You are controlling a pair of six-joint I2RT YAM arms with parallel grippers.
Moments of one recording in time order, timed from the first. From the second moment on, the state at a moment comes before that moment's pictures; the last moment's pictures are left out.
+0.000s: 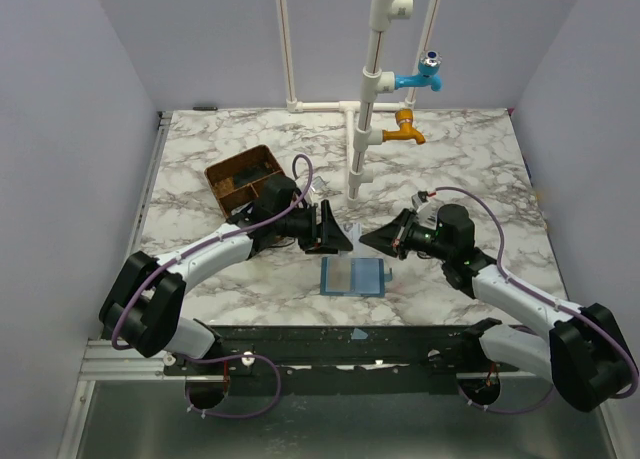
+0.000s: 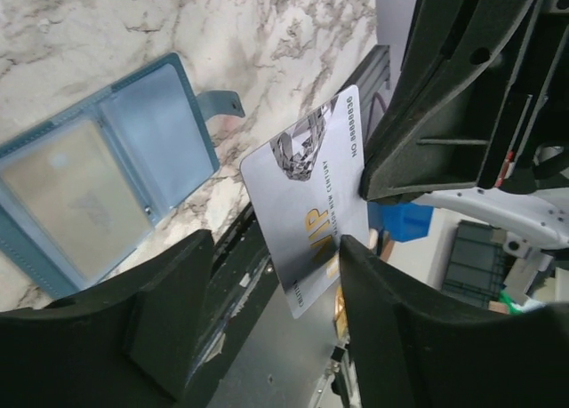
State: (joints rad) left arm -0.59 1.42 0.82 -0.02 0.74 -0.85; right arm 0.45 1.09 0.42 0.38 -0.59 1.27
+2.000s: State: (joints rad) left arm -0.04 1.27 0.91 -0.52 0.30 -0.58; right arm 0.44 1.06 0.55 -0.10 -0.29 0.95
